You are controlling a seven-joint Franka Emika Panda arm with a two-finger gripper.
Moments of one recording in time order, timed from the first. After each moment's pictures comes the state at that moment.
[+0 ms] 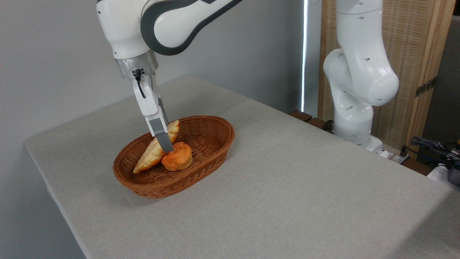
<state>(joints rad) -0.36 0.11 -0.06 -1.81 0.02 1.85 0.83</state>
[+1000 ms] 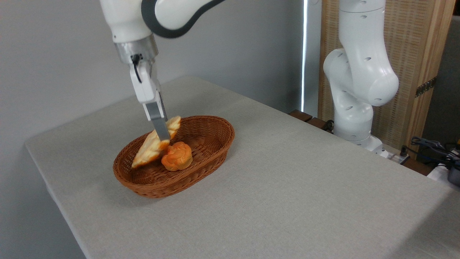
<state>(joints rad) -0.36 0.05 -0.06 -1.79 0.05 1.82 0.86</state>
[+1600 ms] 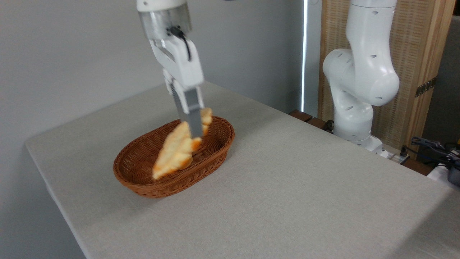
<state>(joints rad) -0.33 -0.10 0.20 -1.80 0.05 1.69 0.87</state>
